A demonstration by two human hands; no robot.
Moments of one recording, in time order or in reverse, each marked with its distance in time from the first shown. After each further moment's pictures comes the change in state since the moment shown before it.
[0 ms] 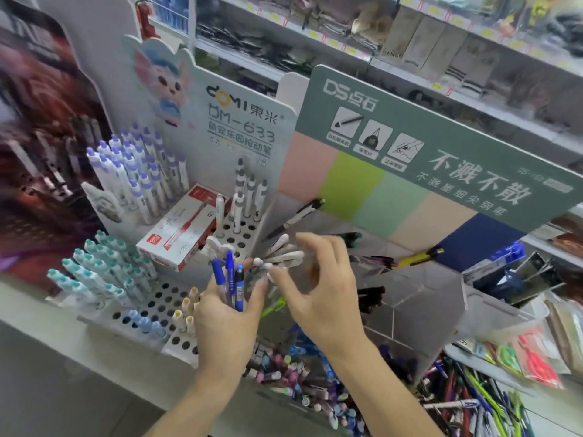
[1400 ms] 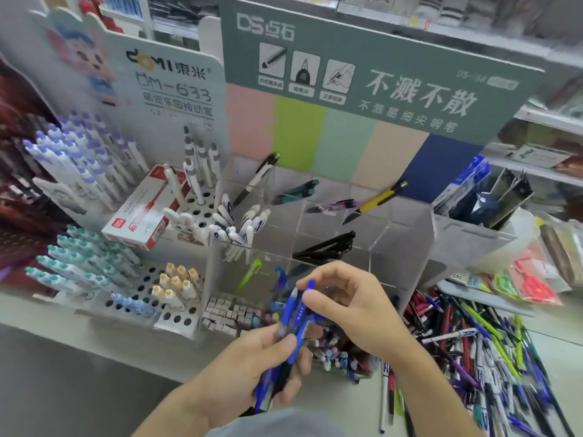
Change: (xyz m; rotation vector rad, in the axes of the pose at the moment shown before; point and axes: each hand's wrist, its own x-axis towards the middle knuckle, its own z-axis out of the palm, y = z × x) left_hand -0.068 -0.014 -0.010 -0.453 -1.221 -0.683; right_hand -0.083 0.037 -0.081 0.504 -0.330 0.501
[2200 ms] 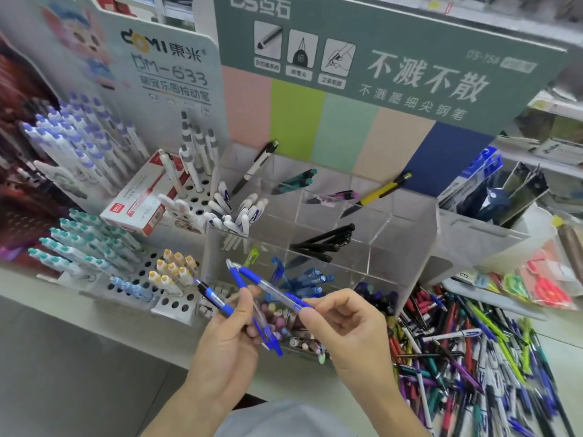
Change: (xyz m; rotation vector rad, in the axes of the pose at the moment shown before) left_hand 0.018 -0.009 0.017 -0.499 0.662 0.376; right_hand -0.036 0.015 0.035 0.371 0.346 0.107
